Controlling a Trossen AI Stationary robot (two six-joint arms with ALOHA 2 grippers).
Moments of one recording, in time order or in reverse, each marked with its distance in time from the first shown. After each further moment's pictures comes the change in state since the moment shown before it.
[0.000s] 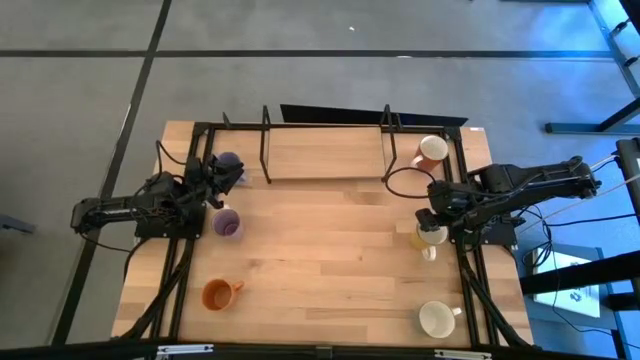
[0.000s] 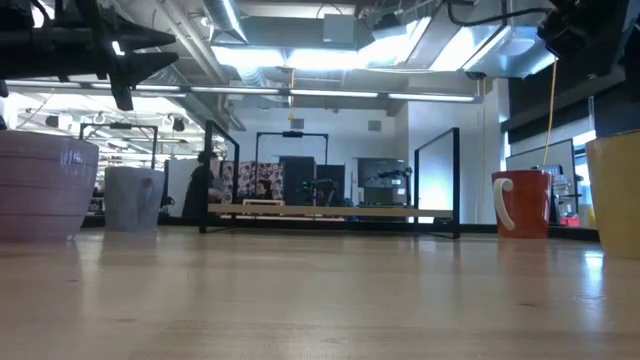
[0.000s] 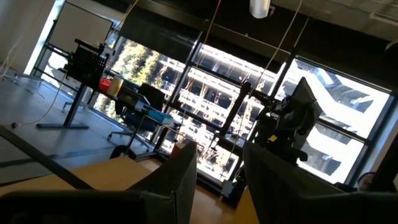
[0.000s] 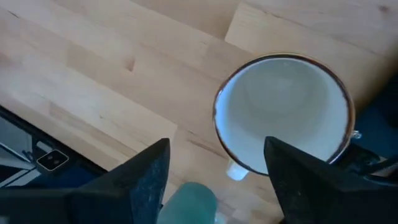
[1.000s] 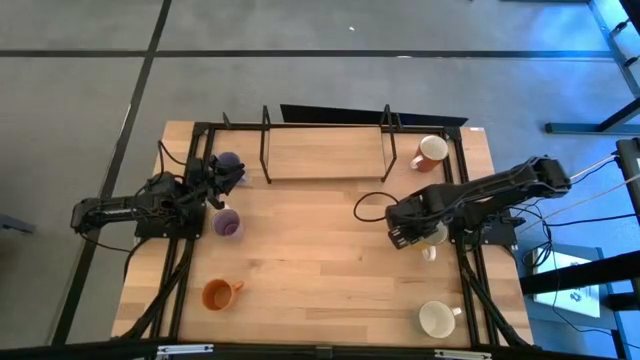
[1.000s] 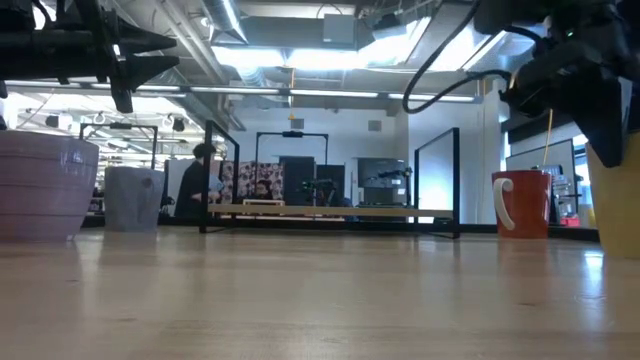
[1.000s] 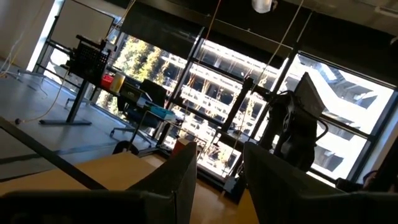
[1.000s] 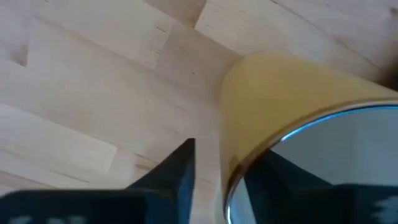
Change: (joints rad) left arm 0.000 0.000 0.000 -0.020 0.000 0.000; right arm 0.000 0.453 -0.021 0.084 -0.042 -0.138
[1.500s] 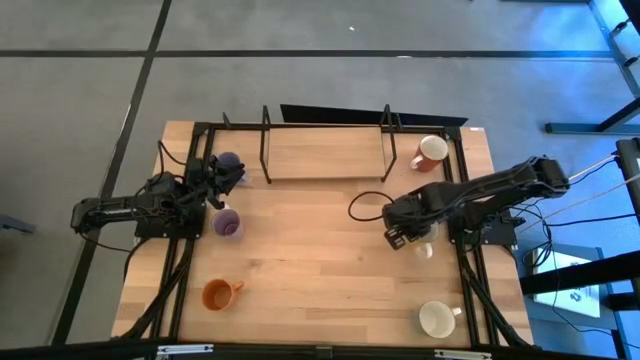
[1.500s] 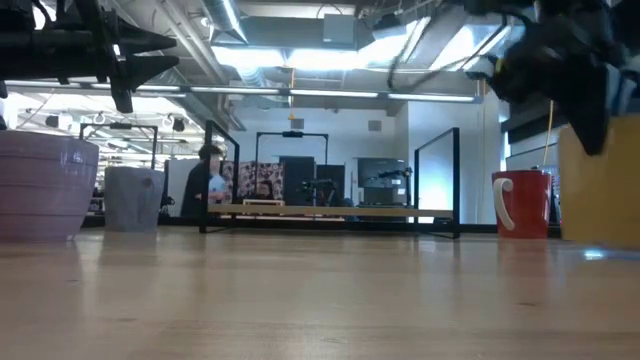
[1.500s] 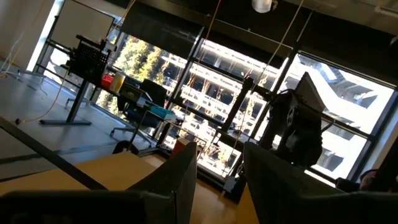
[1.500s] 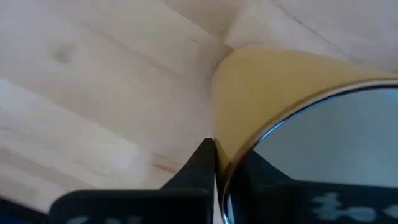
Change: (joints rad) left arm 0.000 0.000 0.000 0.000 0.000 0.000; right arm -0.001 0.009 0.081 0.020 0.032 -0.058
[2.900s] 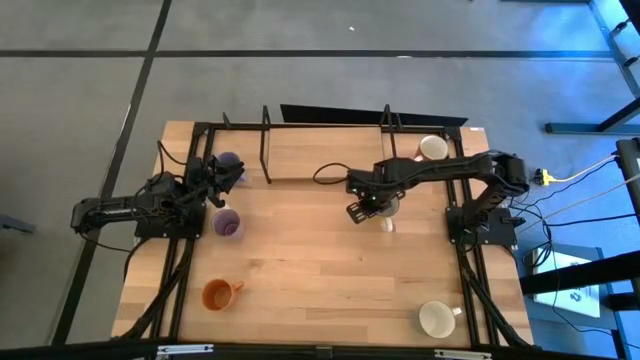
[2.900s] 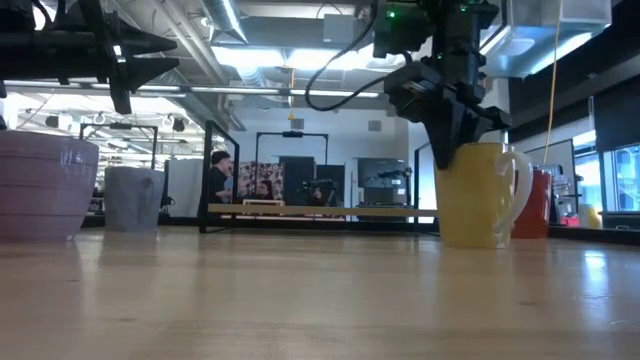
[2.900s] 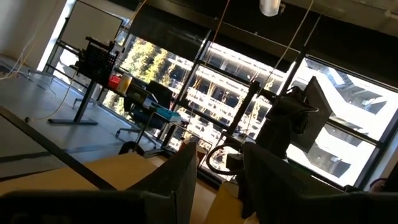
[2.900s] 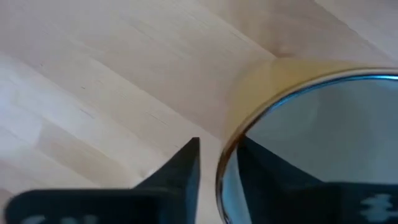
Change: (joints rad) left arm 0.000 0.000 0.000 -0.001 -0.033 -0.011; right arm -0.274 0.310 0.249 0.127 0.020 -0.300
